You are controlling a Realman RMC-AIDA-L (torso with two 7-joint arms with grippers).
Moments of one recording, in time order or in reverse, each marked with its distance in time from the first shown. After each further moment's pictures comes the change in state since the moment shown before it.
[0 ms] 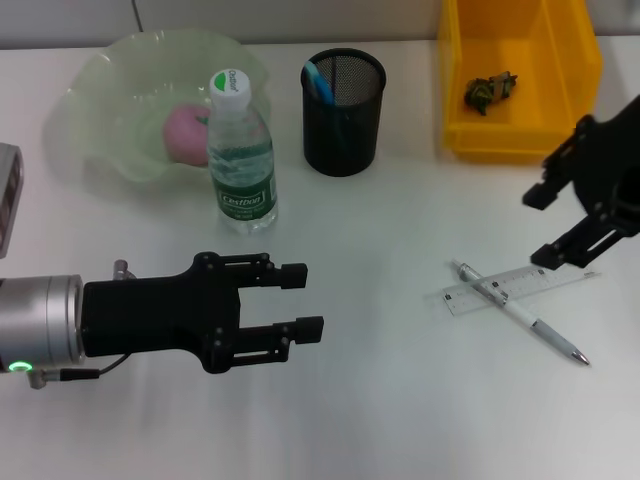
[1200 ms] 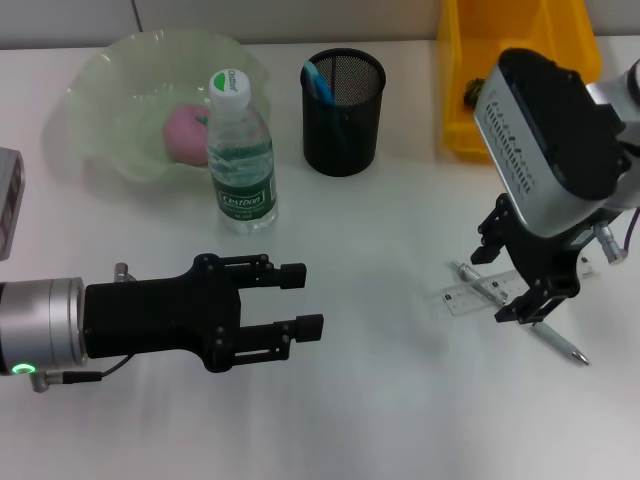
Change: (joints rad) left arm 0.000 -0.002 -0.003 -0.022 -0.005 -0.013 0.001; right arm -0.081 0.090 -0.294 0.084 -0.108 0.263 -0.246
